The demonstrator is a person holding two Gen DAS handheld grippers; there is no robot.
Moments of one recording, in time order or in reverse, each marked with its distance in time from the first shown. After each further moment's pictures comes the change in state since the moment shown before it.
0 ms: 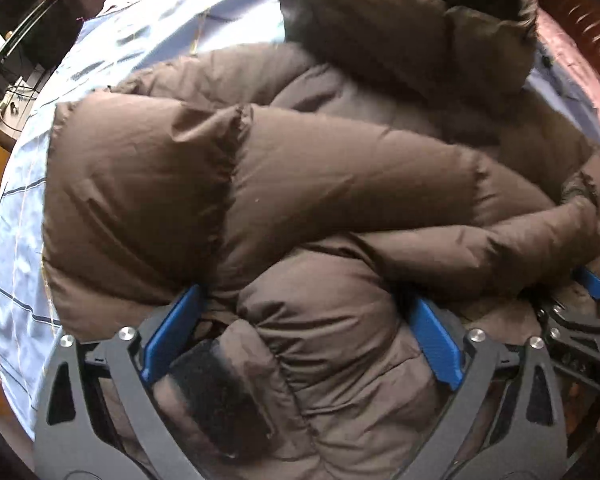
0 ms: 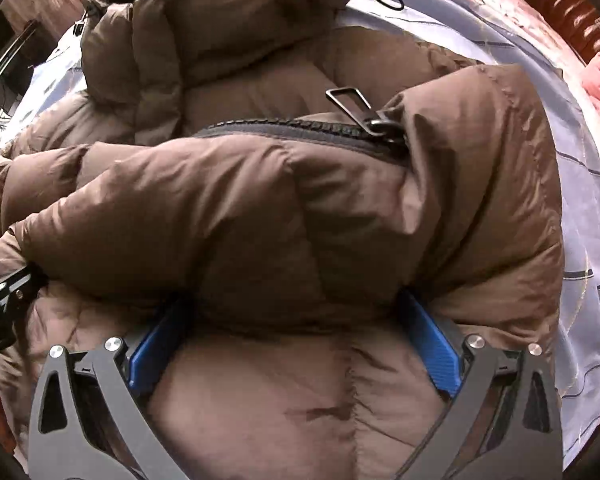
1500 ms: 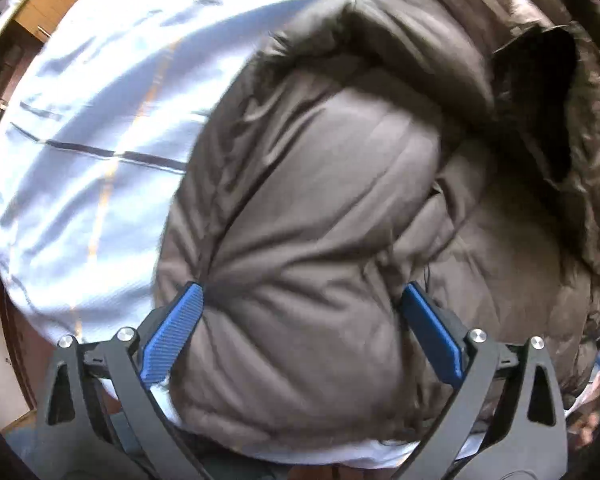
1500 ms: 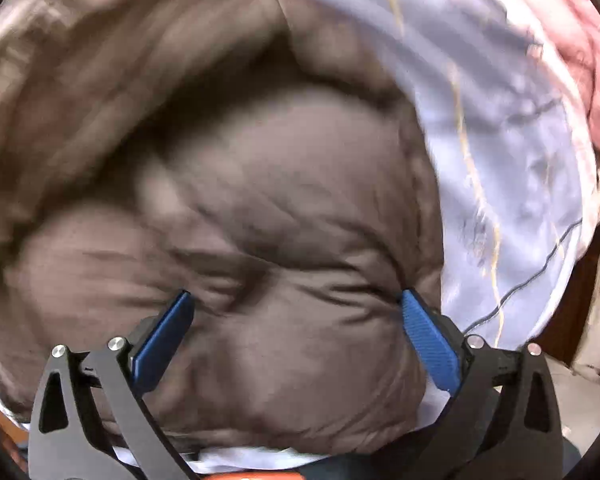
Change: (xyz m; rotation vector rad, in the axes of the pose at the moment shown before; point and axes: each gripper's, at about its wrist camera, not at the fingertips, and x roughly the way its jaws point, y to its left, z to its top) left arm -0.036 0.166 -0.209 -0.389 0.171 0.010; right arm -0.070 -0.088 -0.141 0.293 0.232 -0.140
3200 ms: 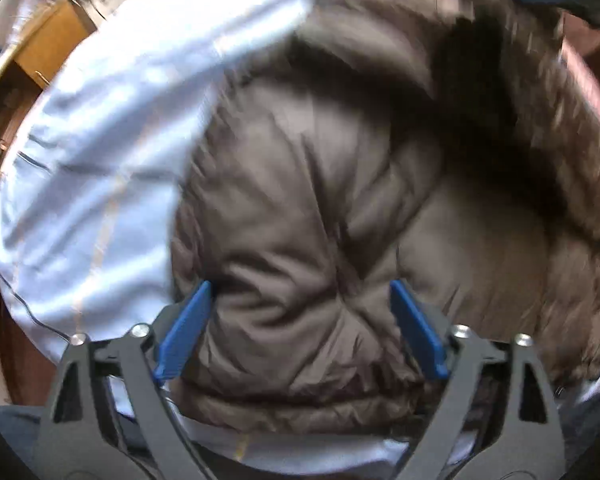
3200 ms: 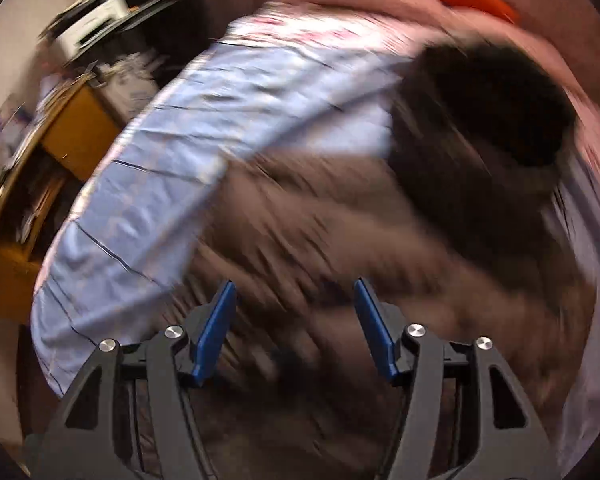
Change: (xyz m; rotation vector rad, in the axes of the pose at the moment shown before) left arm -0.010 -0.102 -0.058 0.125 -0.114 0.006; right arm -0.101 0.333 0.023 -0.594 -0.304 0.337
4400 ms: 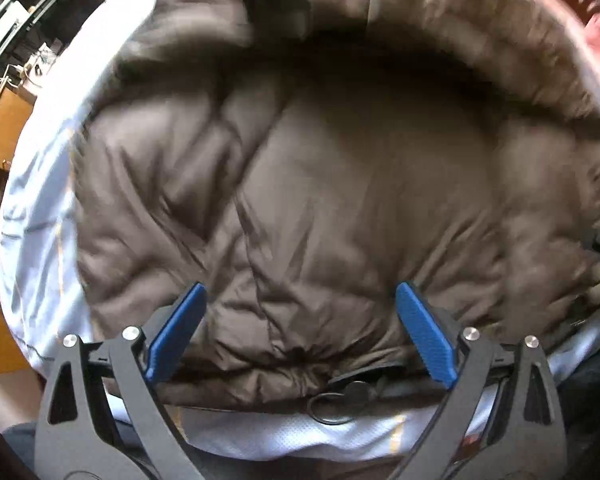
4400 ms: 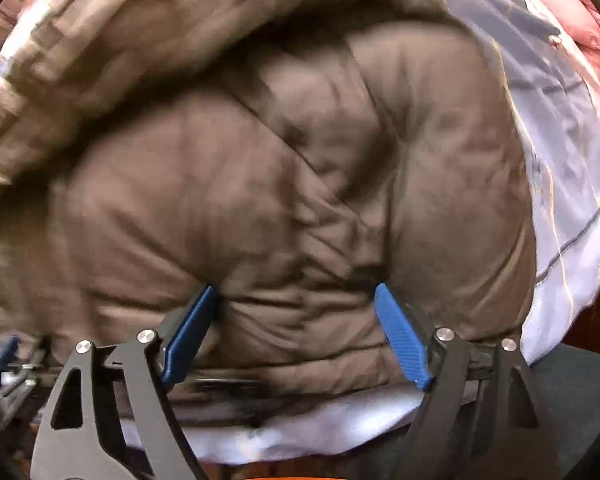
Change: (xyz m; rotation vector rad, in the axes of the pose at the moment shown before) left arm -0.041 -0.055 -0.041 0.287 -0.040 -0.013; right arm -0.063 -0.201 -0.270 0.629 0.159 -0.137
